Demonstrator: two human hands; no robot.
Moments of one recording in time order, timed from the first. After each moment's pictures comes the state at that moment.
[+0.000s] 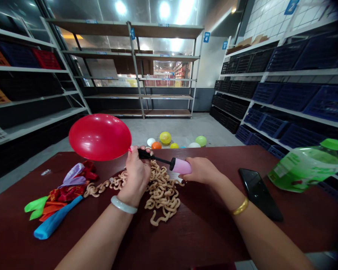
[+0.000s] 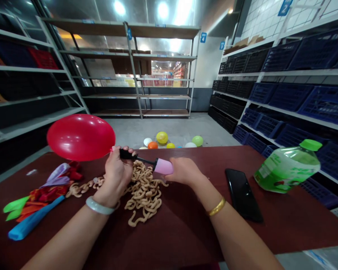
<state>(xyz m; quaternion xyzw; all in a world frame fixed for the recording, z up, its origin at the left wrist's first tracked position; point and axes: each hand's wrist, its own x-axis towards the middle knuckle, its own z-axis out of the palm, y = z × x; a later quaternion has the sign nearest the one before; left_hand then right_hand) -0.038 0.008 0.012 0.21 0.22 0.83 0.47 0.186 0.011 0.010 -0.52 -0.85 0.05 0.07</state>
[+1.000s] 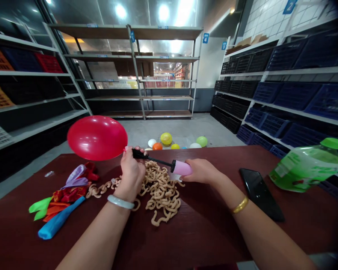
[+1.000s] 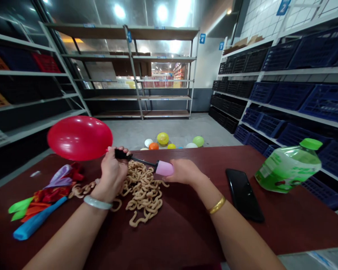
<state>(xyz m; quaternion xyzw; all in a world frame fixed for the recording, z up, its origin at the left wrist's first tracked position) -0.066 0.022 0.010 0.19 0.24 0.84 0.44 0.189 0.019 0.002 -0.50 -0.86 0.09 0.06</state>
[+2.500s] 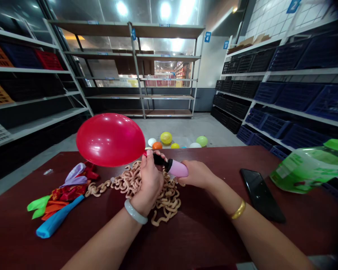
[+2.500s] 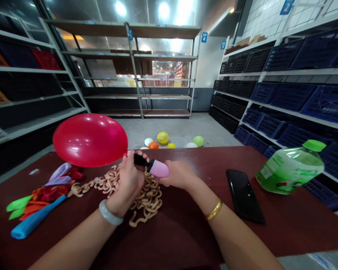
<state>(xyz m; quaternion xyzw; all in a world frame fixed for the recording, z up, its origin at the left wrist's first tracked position) 0.003 -0.010 0.002 0.24 0.22 0.82 0.48 0.170 0.003 0.008 -0.51 -0.84 0.13 0.10</state>
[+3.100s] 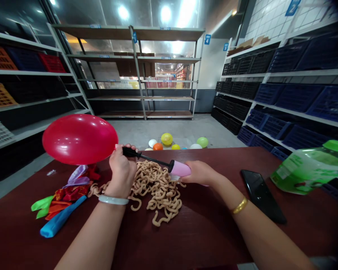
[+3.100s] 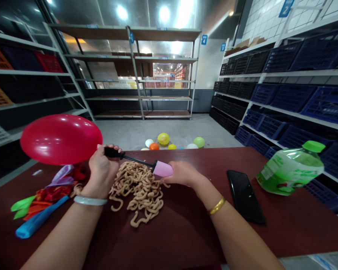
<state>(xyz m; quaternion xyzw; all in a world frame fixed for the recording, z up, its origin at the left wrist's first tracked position) -0.092 0.018 0.030 0.17 0.26 0.86 0.41 0.180 0.017 0.003 -0.50 -0.85 0.18 0.07</state>
